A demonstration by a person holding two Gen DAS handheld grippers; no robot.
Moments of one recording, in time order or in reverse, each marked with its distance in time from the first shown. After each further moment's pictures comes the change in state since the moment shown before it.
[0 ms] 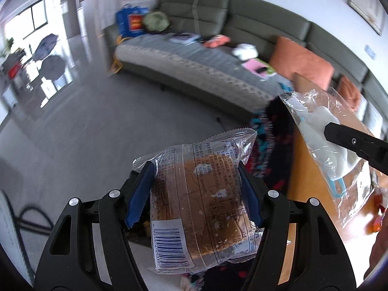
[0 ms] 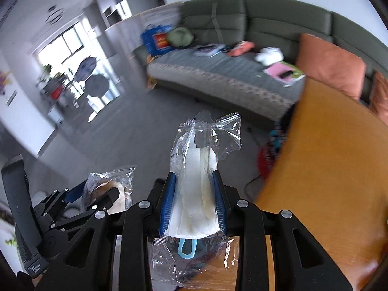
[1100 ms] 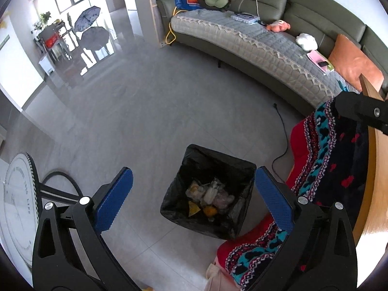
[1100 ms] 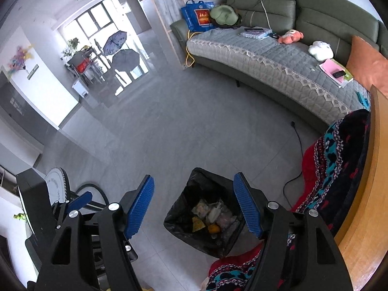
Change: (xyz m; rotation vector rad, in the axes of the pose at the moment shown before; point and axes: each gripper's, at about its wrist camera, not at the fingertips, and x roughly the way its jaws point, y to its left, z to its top) left arm 0.031 0.118 -0.018 -0.117 0.119 0.219; right arm 0.081 0.106 0.014 -0.099 0.106 0.142
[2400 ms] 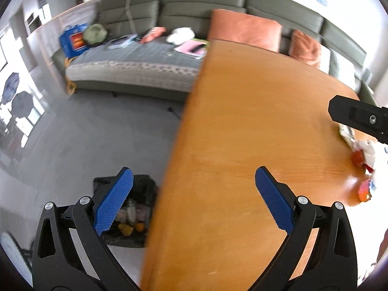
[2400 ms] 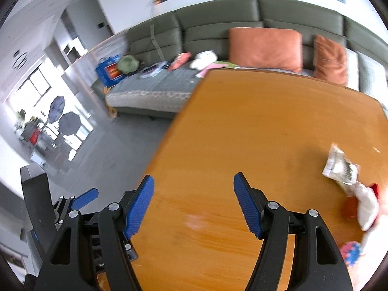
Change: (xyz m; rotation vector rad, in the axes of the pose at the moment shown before) left arm -0.111 -0.322 -0.073 0.432 -0.096 -0.340; right arm -0.247 -0.266 -0.156 0.372 -0.239 -0.292
